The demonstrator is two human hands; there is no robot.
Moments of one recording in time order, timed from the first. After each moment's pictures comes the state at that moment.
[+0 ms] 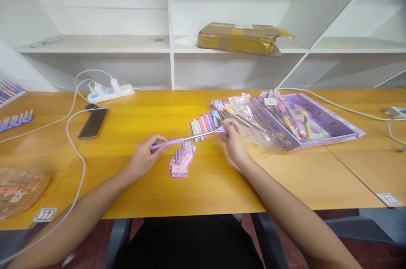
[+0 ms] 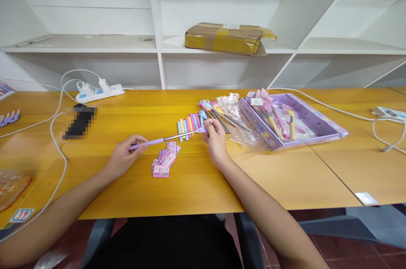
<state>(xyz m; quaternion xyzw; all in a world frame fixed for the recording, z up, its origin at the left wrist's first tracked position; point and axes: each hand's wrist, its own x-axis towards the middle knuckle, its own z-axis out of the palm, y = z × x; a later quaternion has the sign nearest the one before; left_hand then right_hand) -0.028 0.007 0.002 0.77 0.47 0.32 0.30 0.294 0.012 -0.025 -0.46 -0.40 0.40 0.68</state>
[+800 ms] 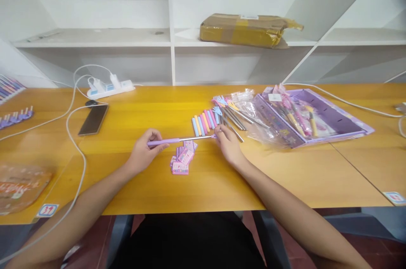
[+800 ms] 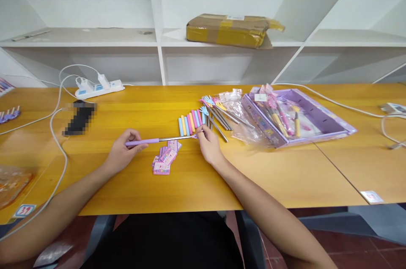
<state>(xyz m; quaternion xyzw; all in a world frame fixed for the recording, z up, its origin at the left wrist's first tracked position) -0.027 0.011 -0.002 0.71 0.47 0.40 0.34 0.283 -0.003 -0.034 -0.56 -0.55 0.33 0.52</state>
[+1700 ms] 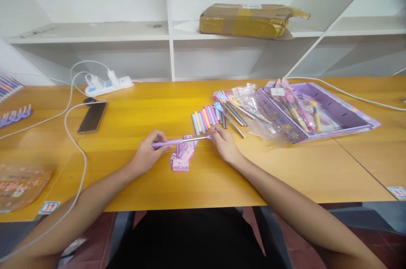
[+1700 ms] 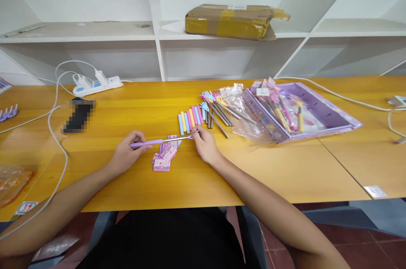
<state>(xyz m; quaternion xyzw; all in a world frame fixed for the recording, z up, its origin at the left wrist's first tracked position) -0.017 0.006 -0.014 0.72 0.45 0.37 0.38 0.273 -0.010 -0.035 -0.58 -0.59 0.34 0.46</state>
